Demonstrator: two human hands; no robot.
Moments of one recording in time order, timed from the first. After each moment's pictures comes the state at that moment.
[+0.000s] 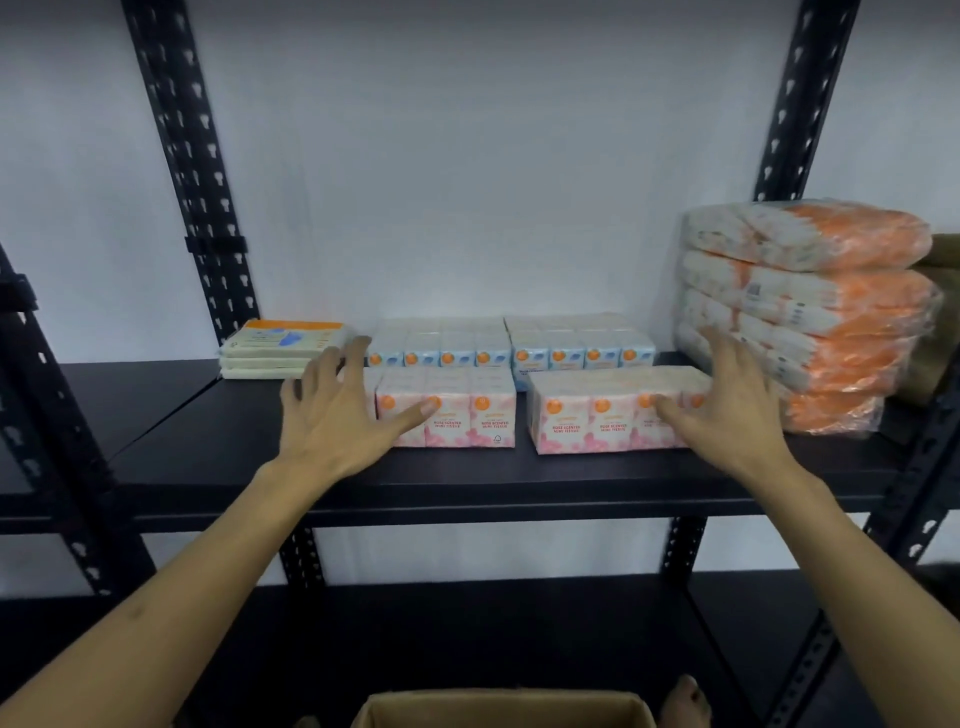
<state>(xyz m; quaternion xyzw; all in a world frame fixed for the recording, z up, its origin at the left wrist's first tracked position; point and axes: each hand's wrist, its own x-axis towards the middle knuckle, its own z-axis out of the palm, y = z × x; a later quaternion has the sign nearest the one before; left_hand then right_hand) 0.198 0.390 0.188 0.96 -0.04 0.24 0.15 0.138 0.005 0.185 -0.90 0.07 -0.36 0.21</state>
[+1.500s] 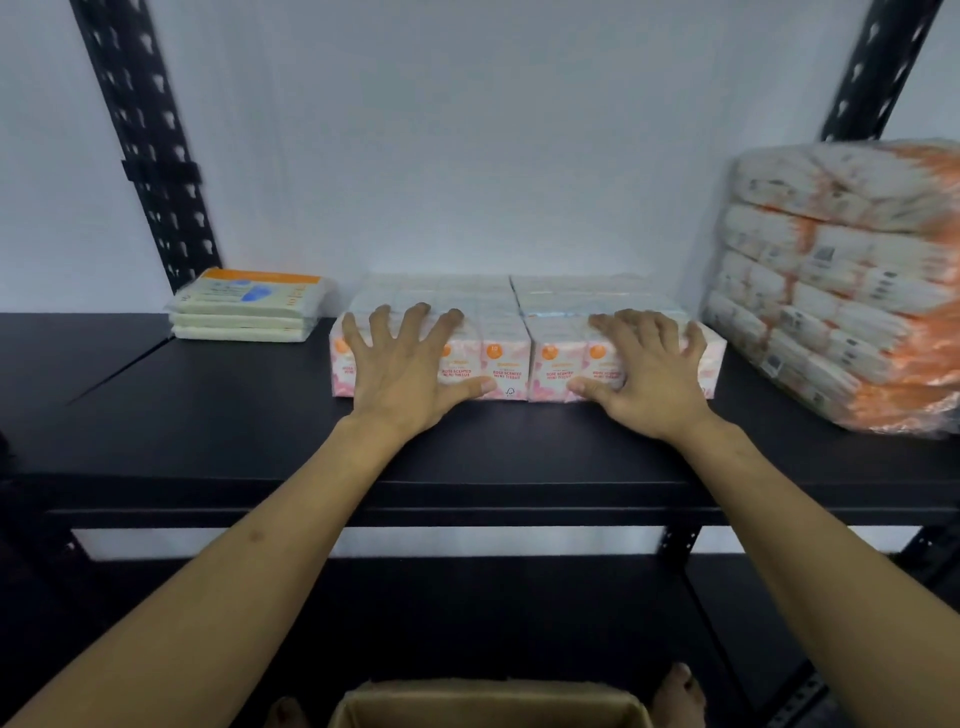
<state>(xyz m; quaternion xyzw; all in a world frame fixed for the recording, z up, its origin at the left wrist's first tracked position) 0.287 0.324 0.151 0.95 -0.13 0.27 0.03 0.255 0.031 0.143 -0.95 -0.04 -0.29 0.07</state>
